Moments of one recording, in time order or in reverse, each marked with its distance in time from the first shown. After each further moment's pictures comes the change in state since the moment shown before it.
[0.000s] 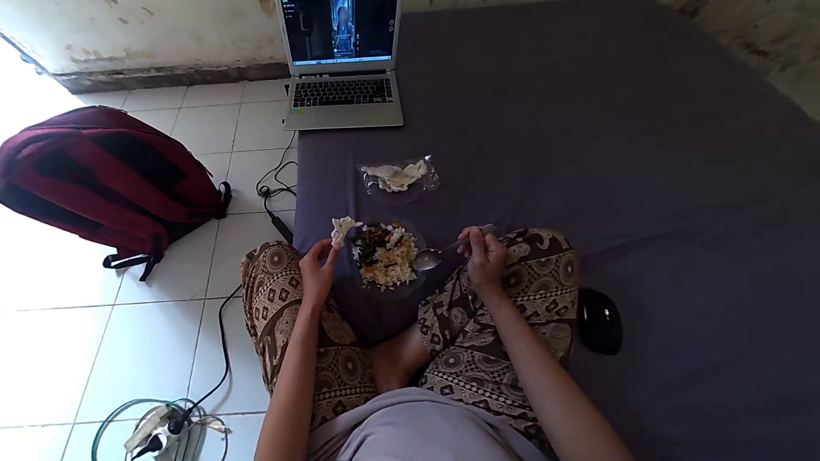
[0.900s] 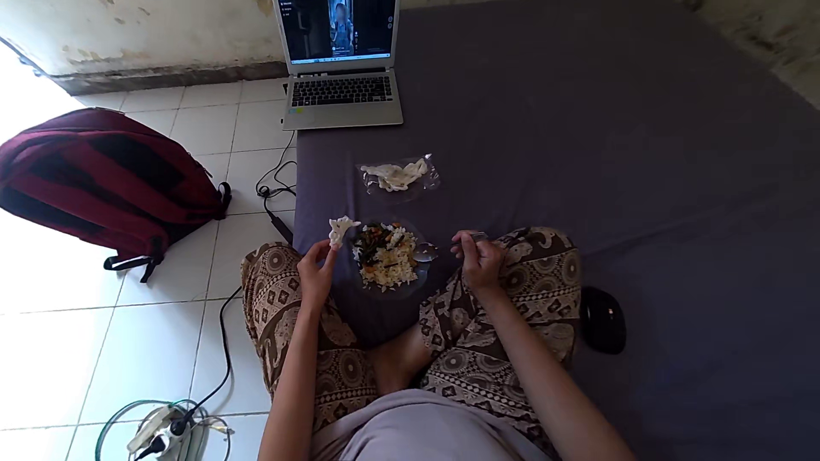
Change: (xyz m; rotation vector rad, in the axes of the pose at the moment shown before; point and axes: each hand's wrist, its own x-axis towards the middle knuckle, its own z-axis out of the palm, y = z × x) left_hand -0.003 0.000 -0.002 -0.015 0.031 0.037; right_hand -0.005 0.011 0.001 -0.181 -0.041 -0.251
